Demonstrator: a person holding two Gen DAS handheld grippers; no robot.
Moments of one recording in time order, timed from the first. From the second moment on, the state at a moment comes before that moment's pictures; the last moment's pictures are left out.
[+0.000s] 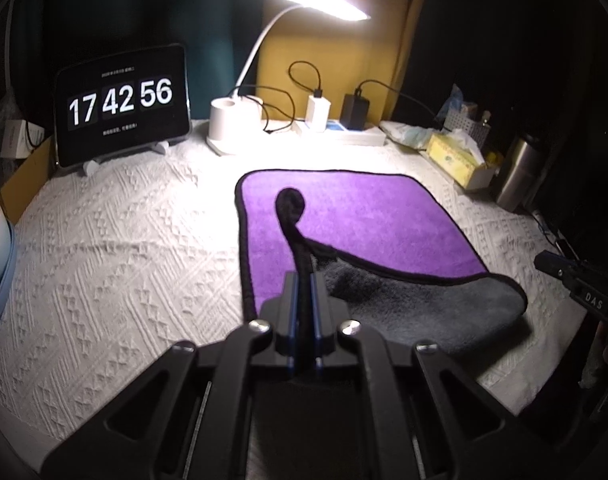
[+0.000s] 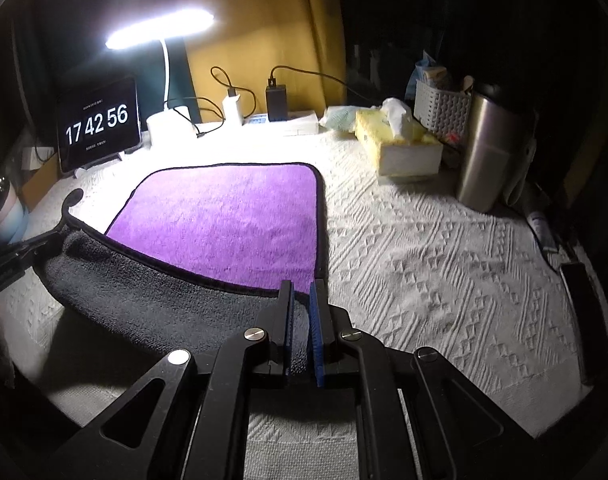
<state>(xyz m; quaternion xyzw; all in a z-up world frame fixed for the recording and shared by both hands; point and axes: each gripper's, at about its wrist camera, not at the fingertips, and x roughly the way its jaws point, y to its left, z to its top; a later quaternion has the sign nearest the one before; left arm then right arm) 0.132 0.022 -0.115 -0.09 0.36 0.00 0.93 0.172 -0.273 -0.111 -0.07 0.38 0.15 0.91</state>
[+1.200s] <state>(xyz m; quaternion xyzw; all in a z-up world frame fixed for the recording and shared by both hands) 0.133 0.028 -0.095 -0.08 0.32 0.03 0.94 0.204 -0.273 -0.117 -0.06 0.38 0.16 0.91</state>
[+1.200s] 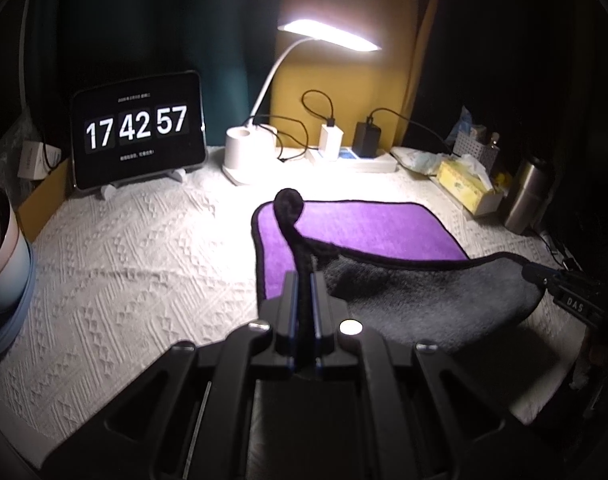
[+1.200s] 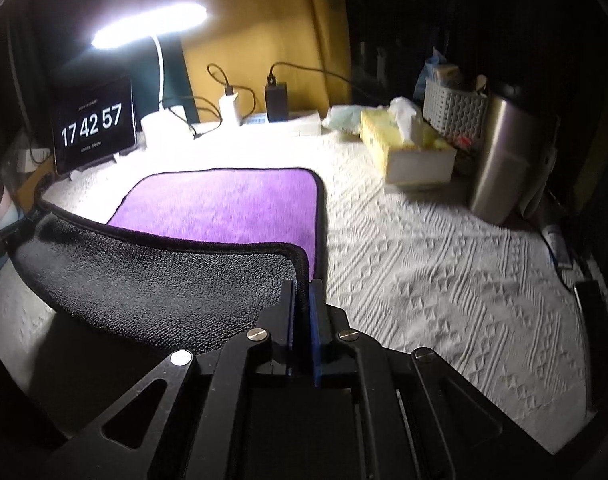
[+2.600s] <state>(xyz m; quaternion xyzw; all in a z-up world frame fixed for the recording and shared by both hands) 0.220 0.054 -0.104 -0.09 0.33 0.04 0.94 0.289 -0.248 -0.105 -0.07 0.36 0.17 0.92</state>
